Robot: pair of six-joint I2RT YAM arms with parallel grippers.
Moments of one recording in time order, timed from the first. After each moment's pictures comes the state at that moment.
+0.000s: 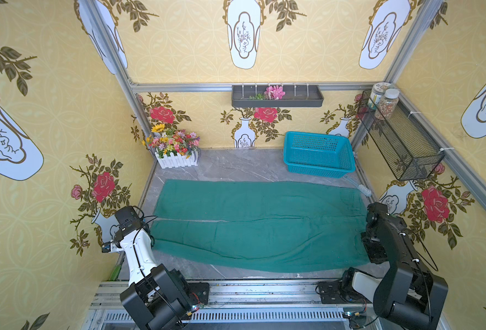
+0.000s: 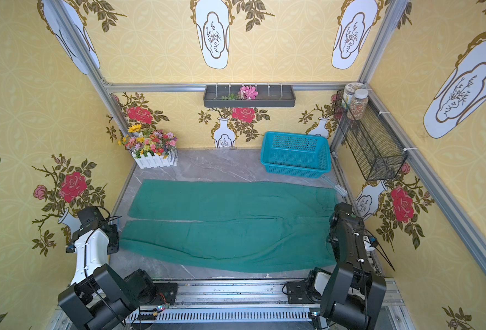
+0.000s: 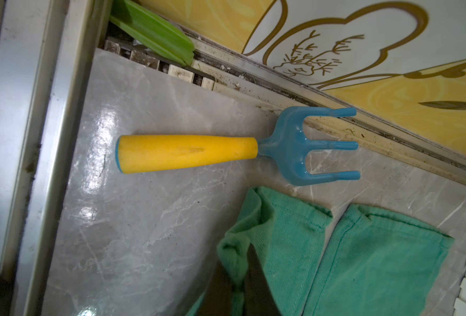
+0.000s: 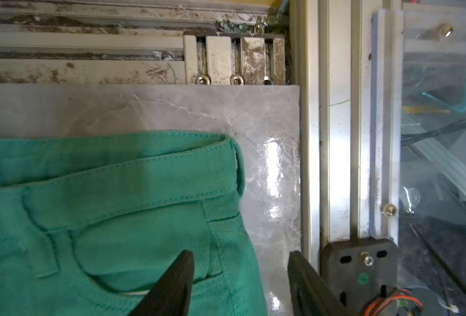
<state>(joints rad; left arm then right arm) 0.68 1.08 0.67 -0.77 -0.18 -1.16 -0.45 1.13 0.63 -1.03 0.36 1.15</state>
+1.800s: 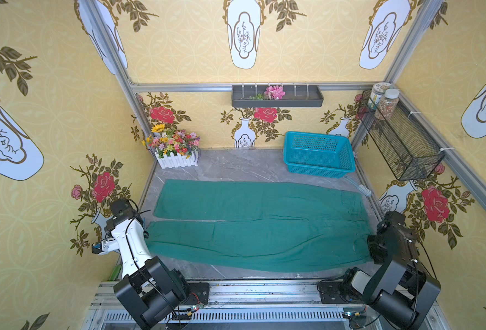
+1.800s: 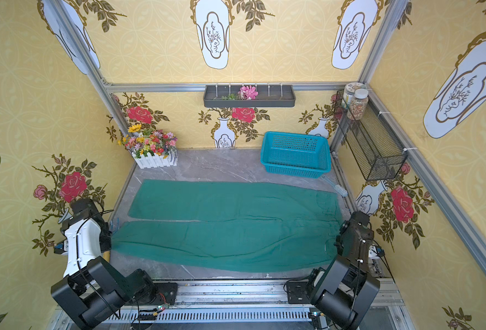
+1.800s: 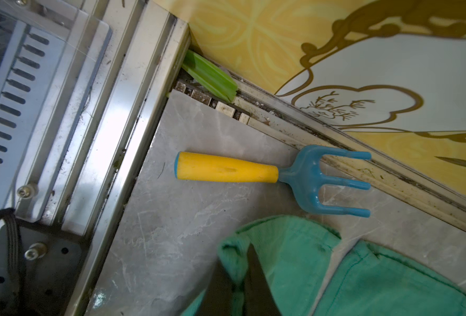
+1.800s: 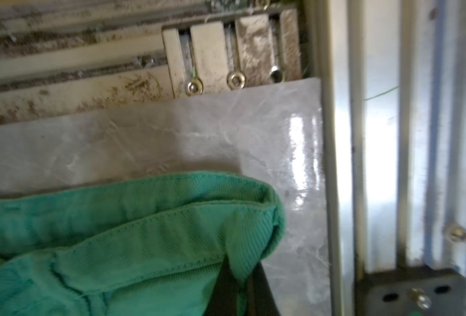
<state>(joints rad) 0.68 1.15 0.88 -1.03 -0.32 -1.29 -0.68 1.12 0.62 -0.94 0.26 1.02</state>
